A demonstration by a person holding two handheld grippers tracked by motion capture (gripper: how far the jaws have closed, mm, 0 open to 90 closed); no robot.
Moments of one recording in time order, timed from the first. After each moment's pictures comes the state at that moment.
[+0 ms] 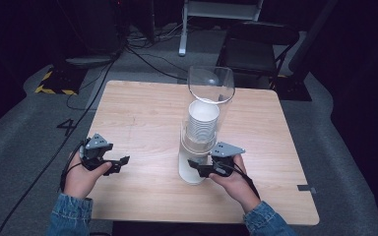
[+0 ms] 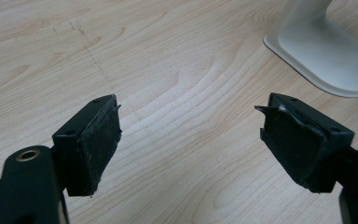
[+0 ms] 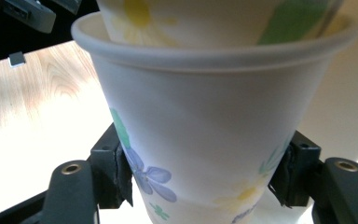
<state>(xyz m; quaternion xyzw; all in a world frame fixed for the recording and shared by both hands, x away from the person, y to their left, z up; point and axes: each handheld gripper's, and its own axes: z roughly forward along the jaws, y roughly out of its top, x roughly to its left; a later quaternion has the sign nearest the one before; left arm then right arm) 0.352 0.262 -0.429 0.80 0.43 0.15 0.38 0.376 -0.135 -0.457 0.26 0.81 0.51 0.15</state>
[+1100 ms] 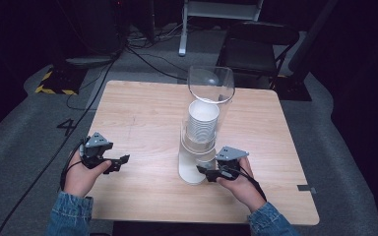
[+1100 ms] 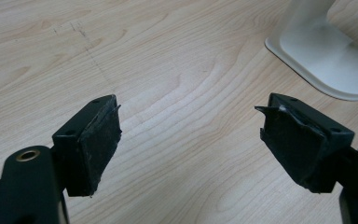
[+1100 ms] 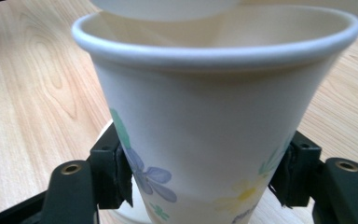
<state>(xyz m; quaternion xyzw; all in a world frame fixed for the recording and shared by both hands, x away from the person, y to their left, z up) 0.356 0.262 -0.428 0.80 0.43 0.15 0.38 0.373 -0.158 -0.470 0.28 0.83 0.45 0.15</state>
